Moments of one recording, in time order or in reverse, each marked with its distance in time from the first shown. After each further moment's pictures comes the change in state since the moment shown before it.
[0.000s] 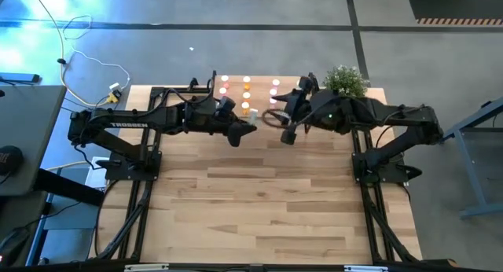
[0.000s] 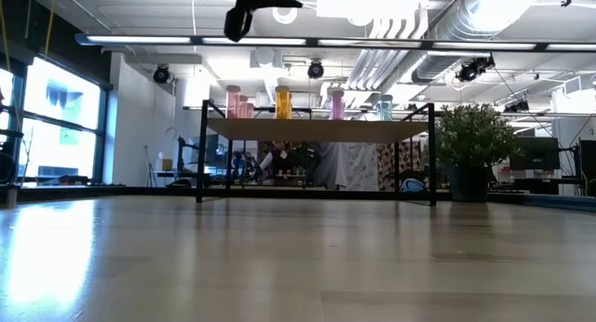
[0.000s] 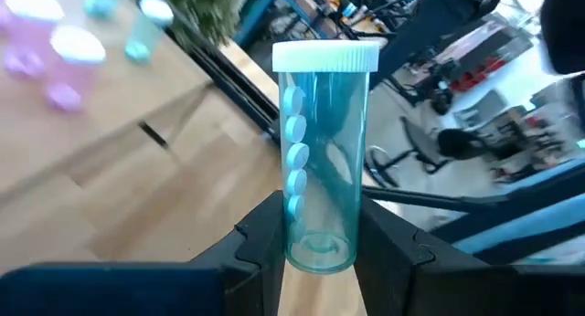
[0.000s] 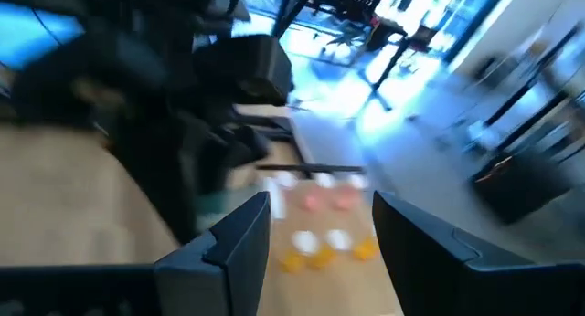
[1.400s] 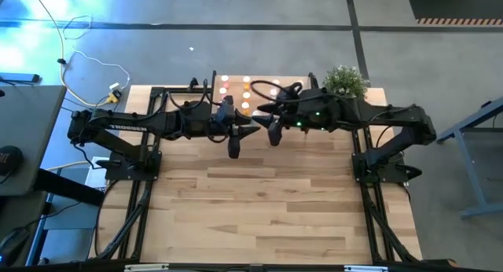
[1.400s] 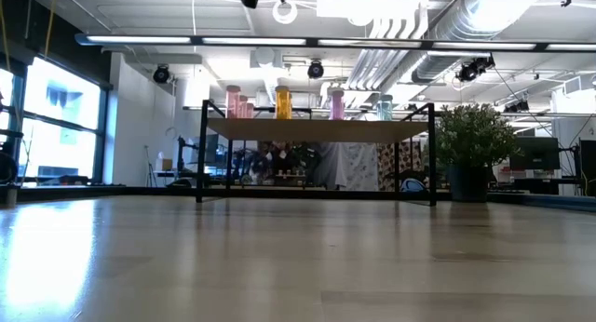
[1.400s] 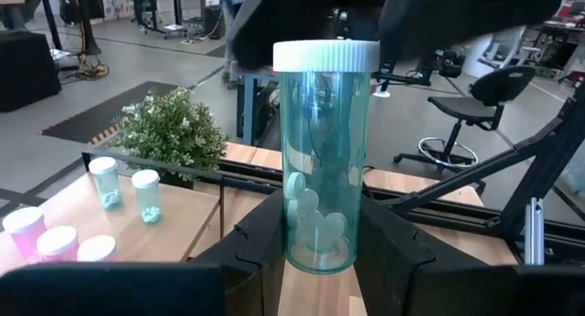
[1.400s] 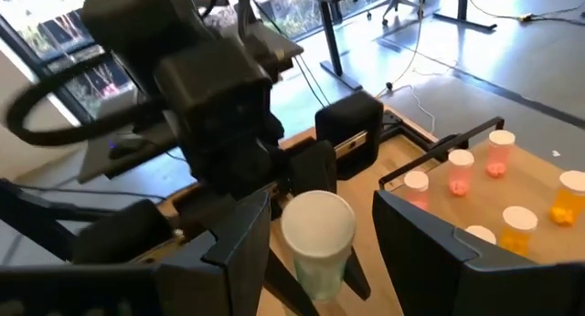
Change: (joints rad) left arm -0.083 0.001 0.000 0.172 -0.129 0.614; right arm -0.042 0.068 0.001 0.132 -0.225 0.608
